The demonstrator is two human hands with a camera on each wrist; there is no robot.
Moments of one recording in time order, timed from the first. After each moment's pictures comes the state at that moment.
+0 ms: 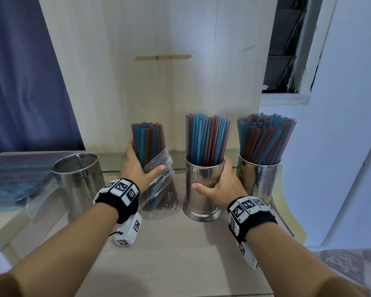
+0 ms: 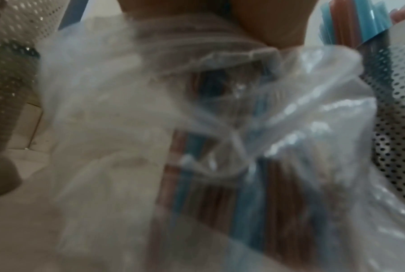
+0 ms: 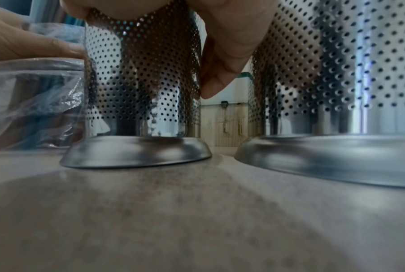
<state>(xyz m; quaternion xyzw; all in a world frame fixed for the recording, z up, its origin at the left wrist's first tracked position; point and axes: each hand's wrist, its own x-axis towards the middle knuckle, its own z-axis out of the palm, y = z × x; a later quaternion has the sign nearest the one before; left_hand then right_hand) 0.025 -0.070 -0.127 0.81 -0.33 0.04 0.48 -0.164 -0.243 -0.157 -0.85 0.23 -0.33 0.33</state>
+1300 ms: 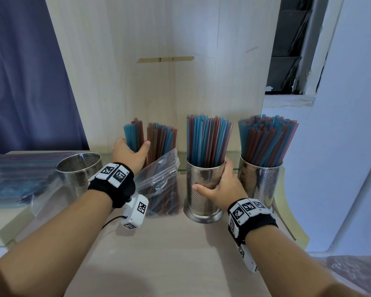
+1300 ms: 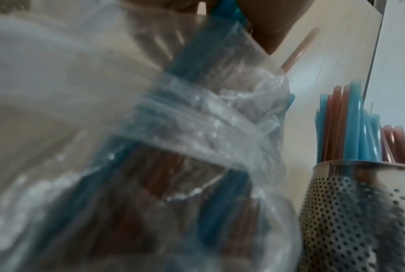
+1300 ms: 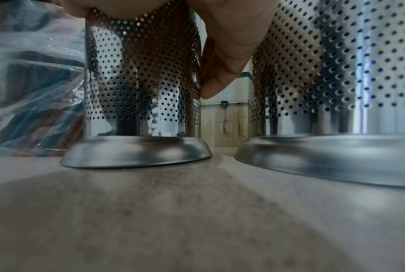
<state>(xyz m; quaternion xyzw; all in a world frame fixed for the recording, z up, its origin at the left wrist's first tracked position) 0.031 -0.073 -0.087 0.80 -0.21 0.12 0.55 -0.164 -0.244 -0.157 -0.85 0.22 -0.33 0.34</state>
